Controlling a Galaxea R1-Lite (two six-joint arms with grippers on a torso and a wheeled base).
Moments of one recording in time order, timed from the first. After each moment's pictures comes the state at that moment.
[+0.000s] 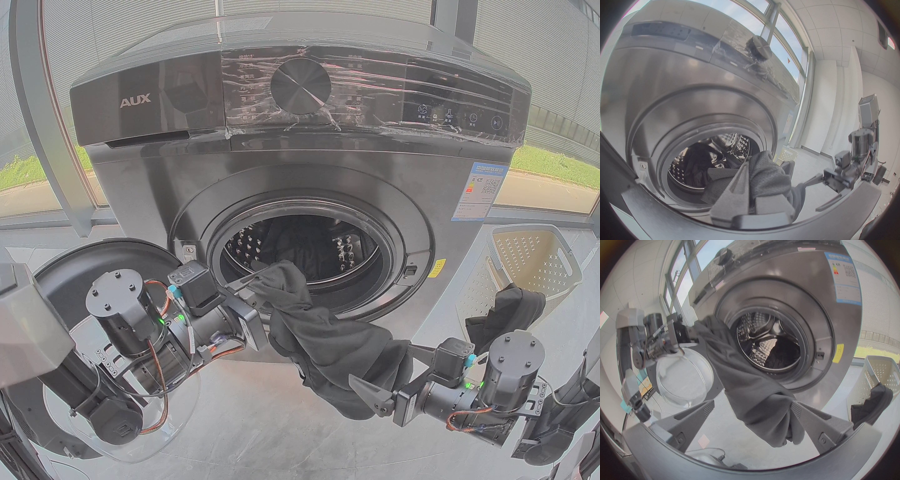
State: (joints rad) left arm -0.60 1.89 -0.47 -1.55 -0.15 -0.08; right arm 0.84 1.81 -0.25 -1.33 -0.20 0.18
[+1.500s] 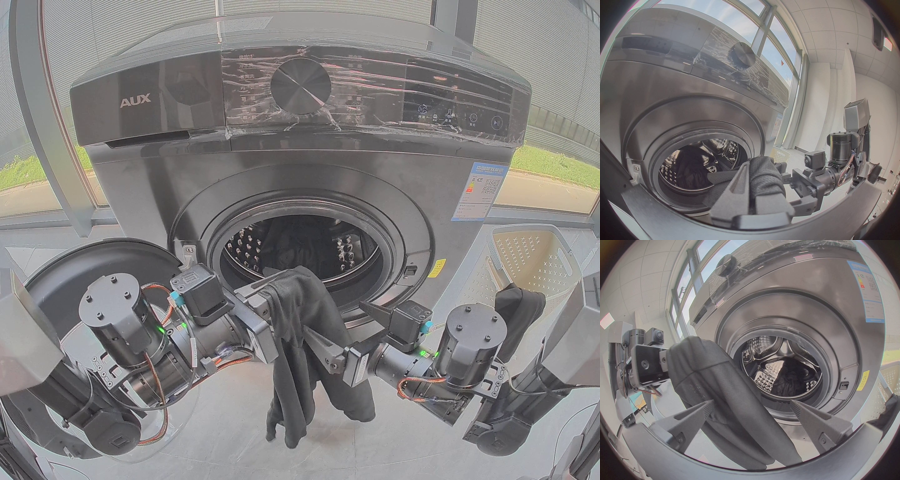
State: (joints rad) left arm -0.67 1.84 -0.46 -1.54 -0.15 -0.07; right arm 0.85 1.97 -0.51 -1.41 -0.20 0.16
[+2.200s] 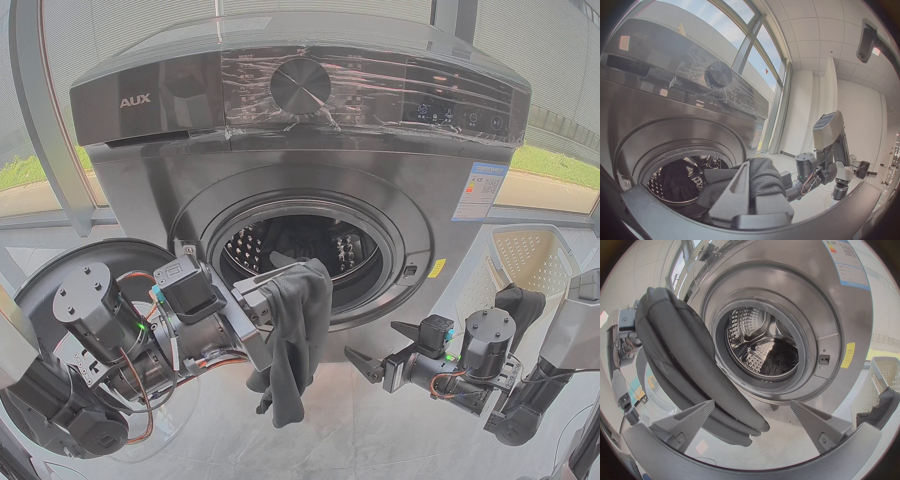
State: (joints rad) left arm -0.68 1.77 -0.46 -1.55 -0.31 -0.07; right arm 0.68 2.01 -0.36 -1.45 -0.05 0.13
